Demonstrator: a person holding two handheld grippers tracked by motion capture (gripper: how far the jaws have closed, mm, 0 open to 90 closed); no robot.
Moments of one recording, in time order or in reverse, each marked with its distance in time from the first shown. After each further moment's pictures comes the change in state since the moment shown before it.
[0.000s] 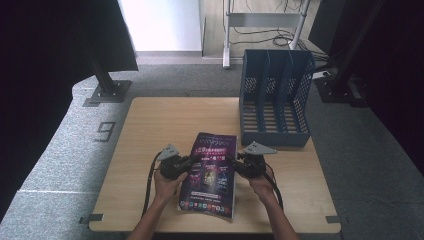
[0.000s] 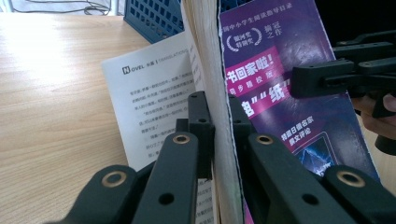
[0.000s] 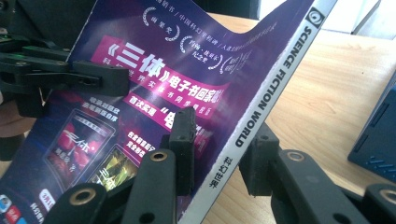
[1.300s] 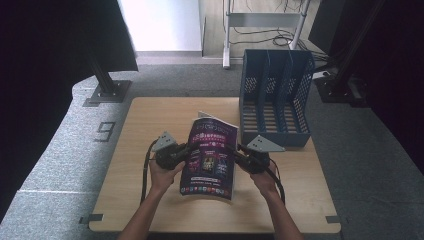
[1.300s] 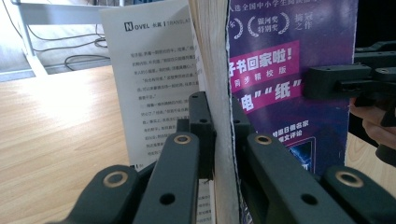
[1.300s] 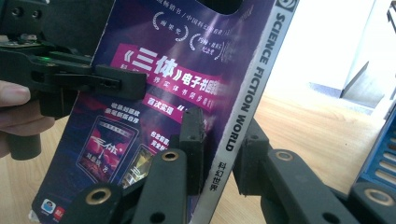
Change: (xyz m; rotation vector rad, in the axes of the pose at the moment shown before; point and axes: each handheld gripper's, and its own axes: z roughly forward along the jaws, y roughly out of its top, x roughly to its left) left arm -0.015 0.050 -0.019 -0.064 0.031 0.092; right arm 0.012 0.035 -0.025 -0.176 0.018 -0.095
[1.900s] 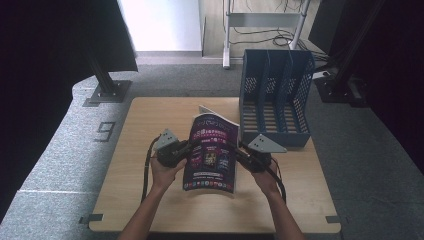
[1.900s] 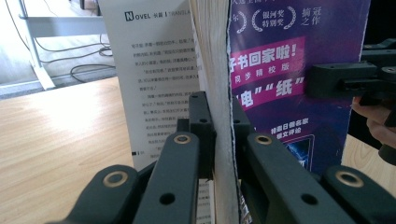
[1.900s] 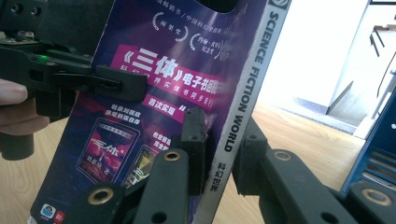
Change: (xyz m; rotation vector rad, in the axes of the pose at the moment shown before) left arm -0.005 0.008 0.002 -0.020 0.014 0.033; right arm 0.001 0.007 -0.004 -0.042 -0.028 -0.059
